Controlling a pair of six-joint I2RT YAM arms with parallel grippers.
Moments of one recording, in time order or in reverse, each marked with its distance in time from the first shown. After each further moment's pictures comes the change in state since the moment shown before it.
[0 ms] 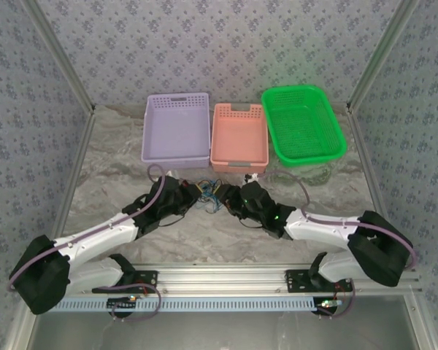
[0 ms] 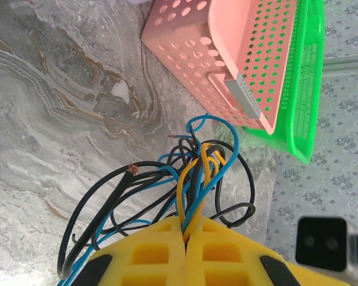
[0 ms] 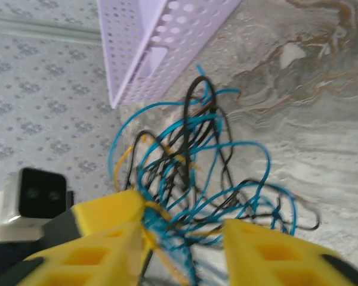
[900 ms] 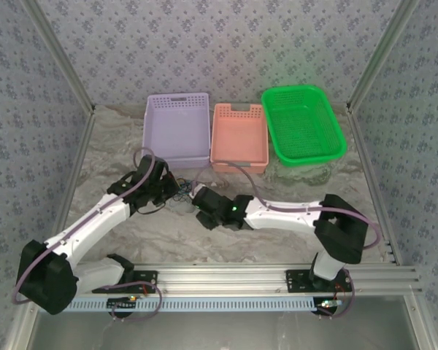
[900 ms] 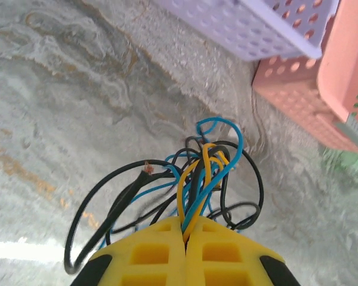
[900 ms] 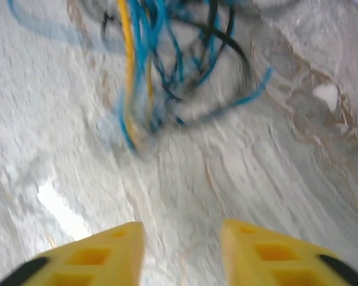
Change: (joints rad) left arm 0.244 0.037 0.248 -0.551 0.035 0.325; right arm 0.224 0.282 0.462 -0.723 0.192 -1.148
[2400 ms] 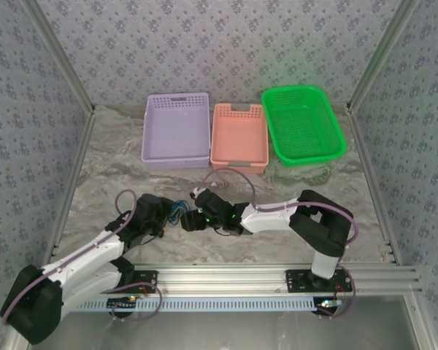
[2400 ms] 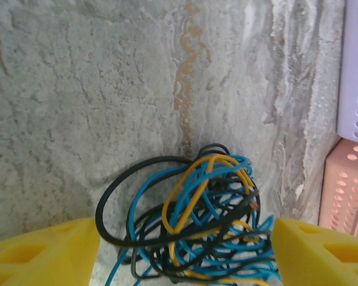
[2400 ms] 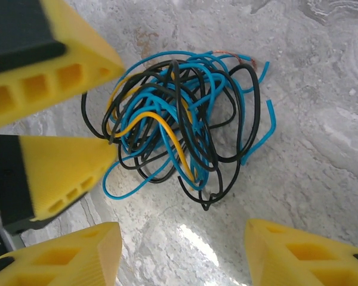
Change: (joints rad) left arm -0.070 -0.234 -0.484 0.266 -0.143 -0.662; right arm -0.037 0.150 -0.130 0.552 -0.278 0.416
